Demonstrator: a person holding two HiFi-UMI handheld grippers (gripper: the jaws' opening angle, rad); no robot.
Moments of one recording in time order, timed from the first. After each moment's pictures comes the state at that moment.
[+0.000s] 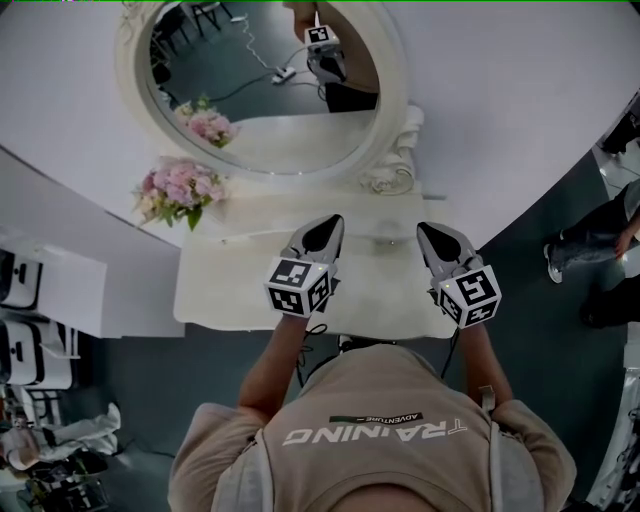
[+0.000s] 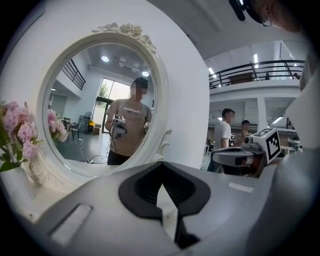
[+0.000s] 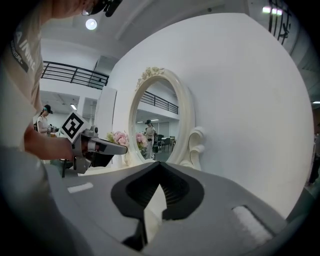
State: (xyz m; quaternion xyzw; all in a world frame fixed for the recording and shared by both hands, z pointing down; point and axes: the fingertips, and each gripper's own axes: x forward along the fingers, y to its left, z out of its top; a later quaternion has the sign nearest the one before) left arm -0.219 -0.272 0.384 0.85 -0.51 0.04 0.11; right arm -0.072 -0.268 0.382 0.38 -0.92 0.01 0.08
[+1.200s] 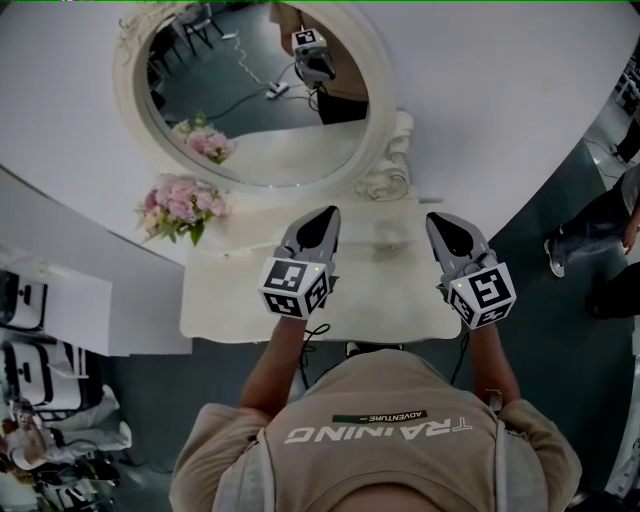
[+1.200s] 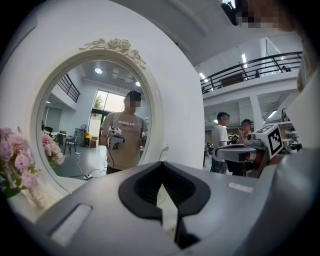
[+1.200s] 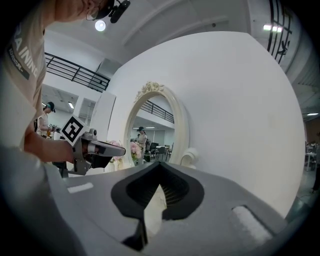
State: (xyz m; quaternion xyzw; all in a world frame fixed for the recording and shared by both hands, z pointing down) left arm -0.219 -0.277 0.329 0.86 -0.50 0.02 0.04; right arm -0.059 -0.263 0.324 0.40 -0.91 -0.04 0.04
